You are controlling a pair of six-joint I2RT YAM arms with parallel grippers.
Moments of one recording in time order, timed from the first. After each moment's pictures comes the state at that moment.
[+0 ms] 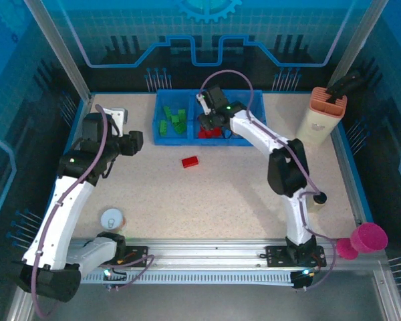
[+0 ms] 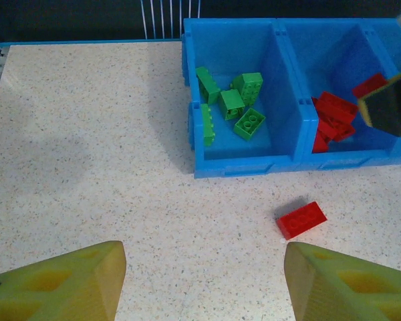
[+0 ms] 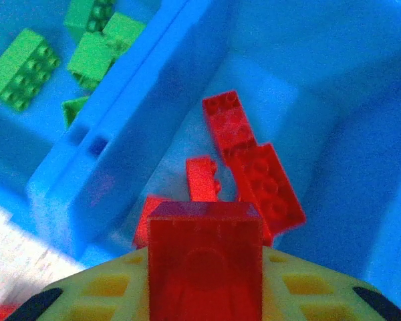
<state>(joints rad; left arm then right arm) -0.15 1.03 1.21 -0.81 -0.04 -0.13 0.55 2.19 1.99 -0.69 0.14 0.01</state>
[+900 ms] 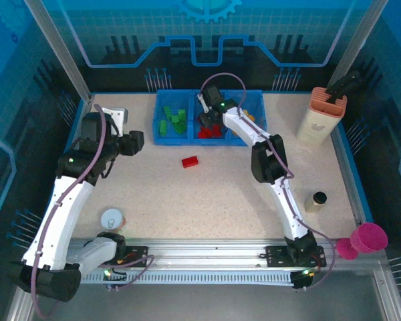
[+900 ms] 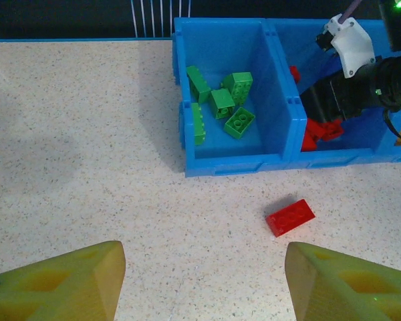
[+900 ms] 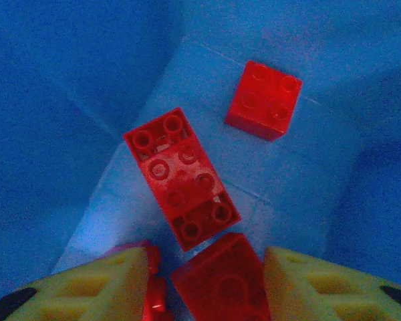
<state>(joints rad) -0.14 1.03 1.22 -0.82 0.00 -0.14 0.49 2.53 2.33 -0.75 0.11 0.01</state>
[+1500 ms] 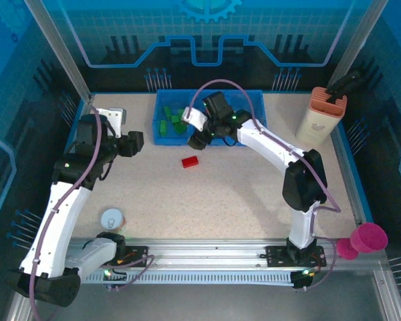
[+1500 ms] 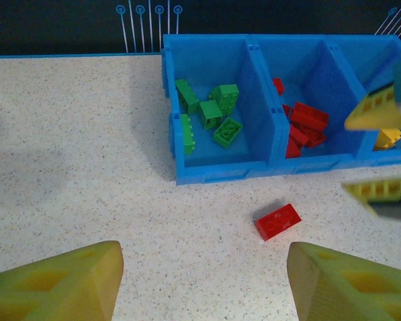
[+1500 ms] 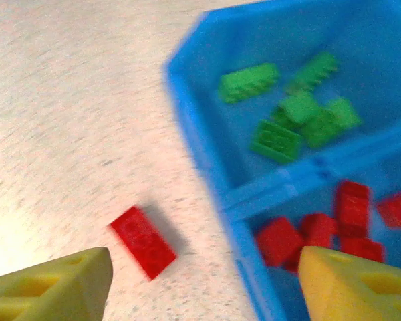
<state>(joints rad) -0.14 0.99 1.22 -0.81 0.03 -0.13 0.62 1.91 1.71 -0.64 -0.27 -0.56</state>
